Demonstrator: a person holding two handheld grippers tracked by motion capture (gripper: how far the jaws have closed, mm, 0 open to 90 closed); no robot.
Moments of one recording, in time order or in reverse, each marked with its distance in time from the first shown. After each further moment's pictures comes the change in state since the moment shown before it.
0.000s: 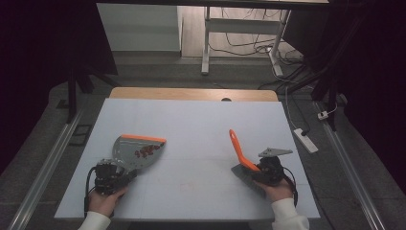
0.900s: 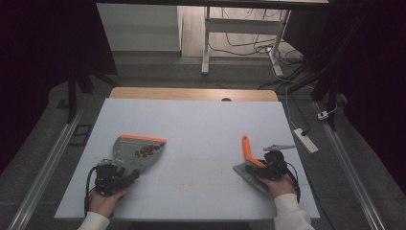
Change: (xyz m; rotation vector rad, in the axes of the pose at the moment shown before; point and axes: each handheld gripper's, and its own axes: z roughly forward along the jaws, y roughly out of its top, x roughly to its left) left arm -0.002 0.000 -0.004 -0.015 -0.004 0.048; right arm -0.033 -0.003 0.013 0.052 -0.065 0.125
